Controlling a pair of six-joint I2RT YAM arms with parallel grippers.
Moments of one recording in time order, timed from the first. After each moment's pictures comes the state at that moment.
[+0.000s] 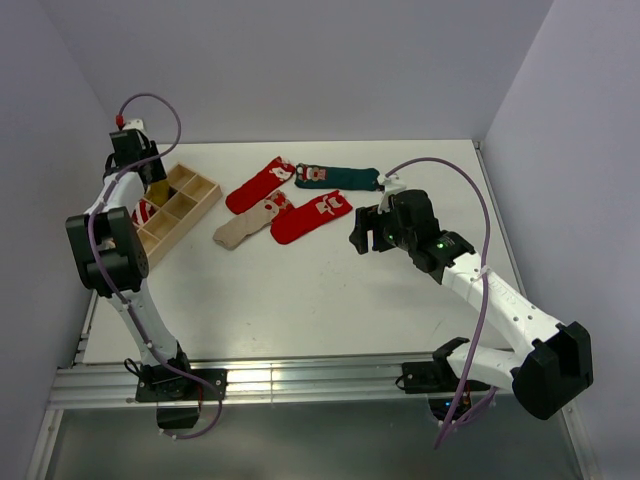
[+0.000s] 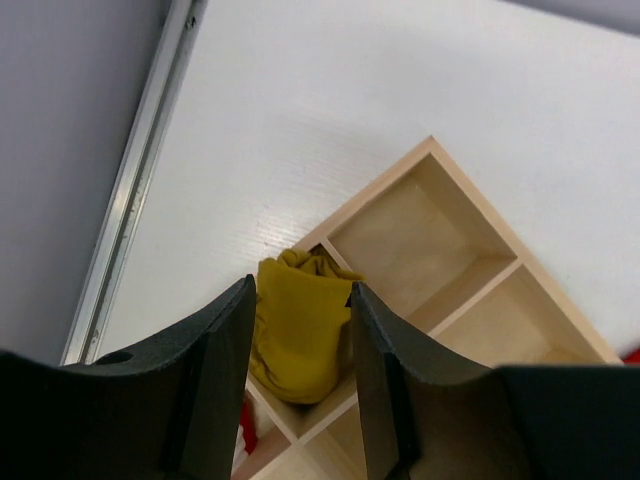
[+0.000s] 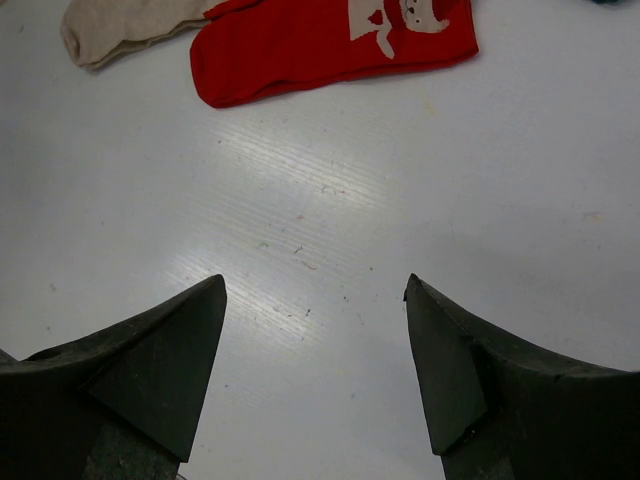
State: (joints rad) left arm 0.22 2.00 1.56 -0.17 -0.05 -0.04; right arm 0.48 1.12 0.89 -0.35 -0.09 0.22
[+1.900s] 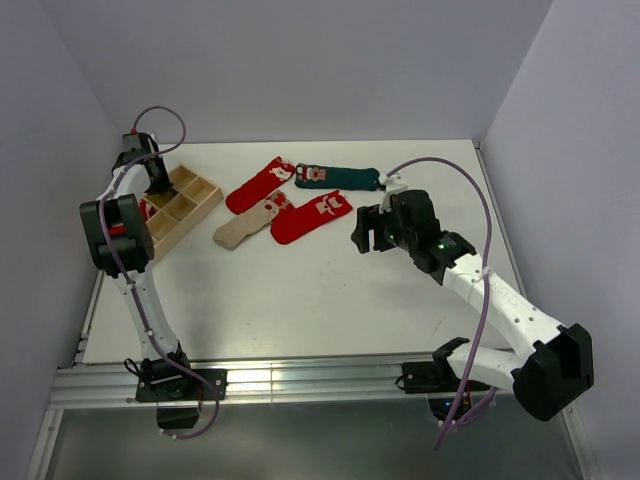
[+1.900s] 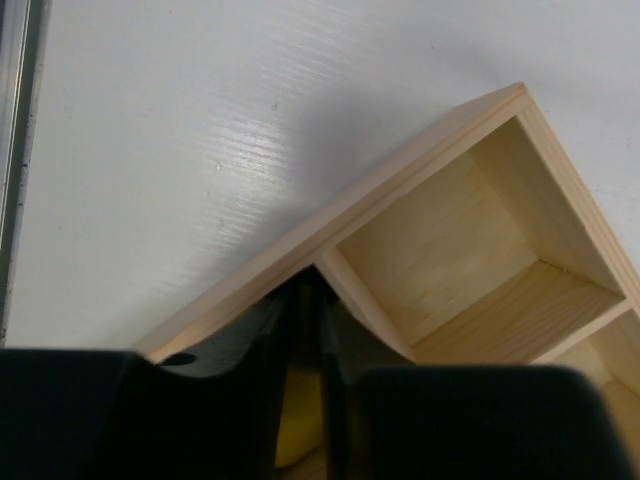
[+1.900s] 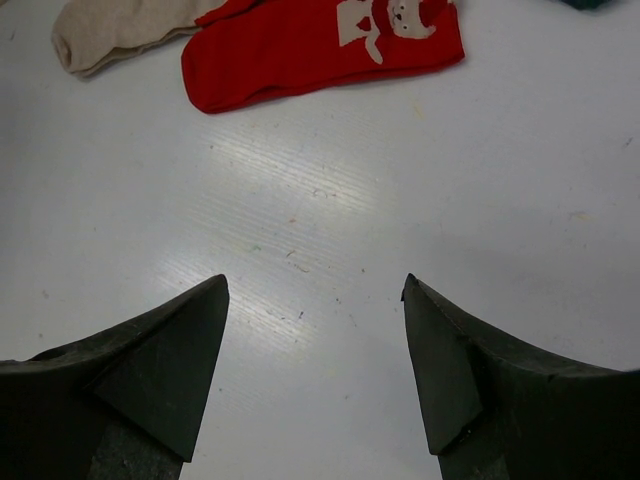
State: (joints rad) left arm 0.22 2.25 1.79 -0.40 -0.02 -0.07; right arm 0.48 1.11 0.88 -0.35 -0.07 0.22
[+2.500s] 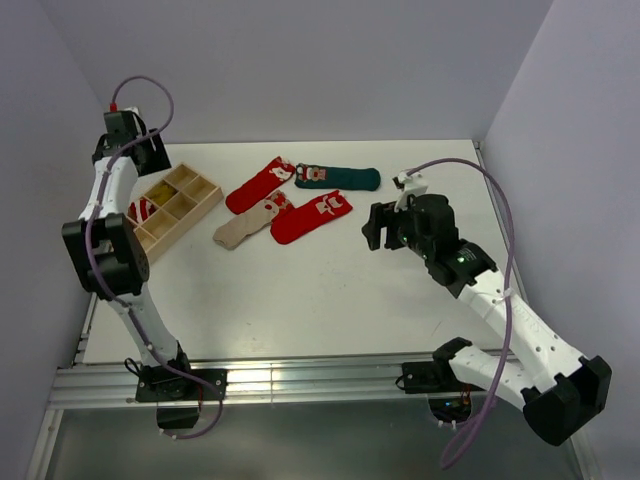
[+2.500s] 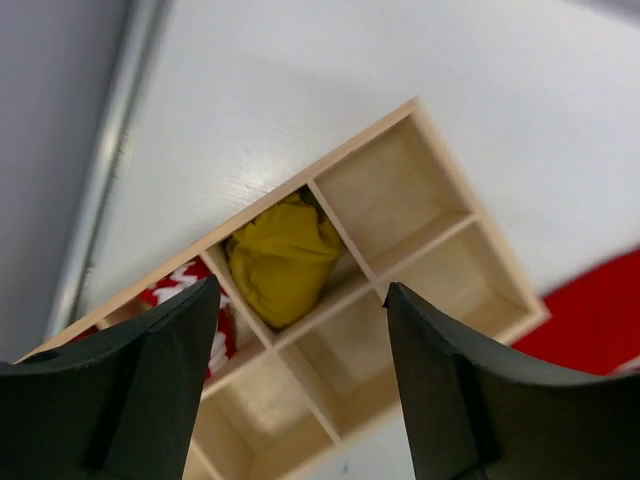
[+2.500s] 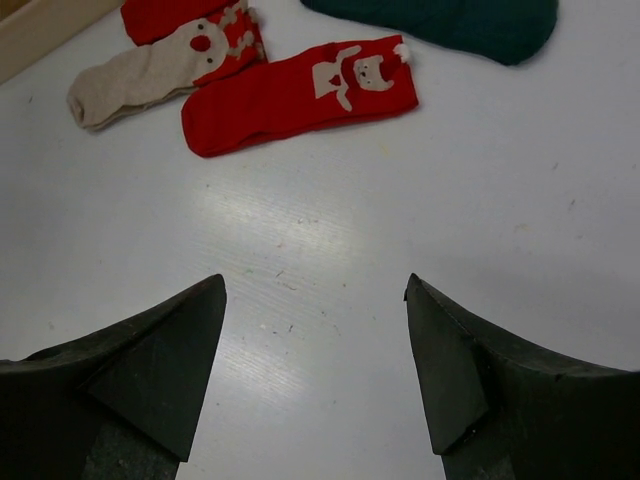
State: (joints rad) left arm 0.21 2.03 1.77 -0.51 -0.04 -0.11; right arm 0.48 0.99 0.88 -0.36 0.00 0.22
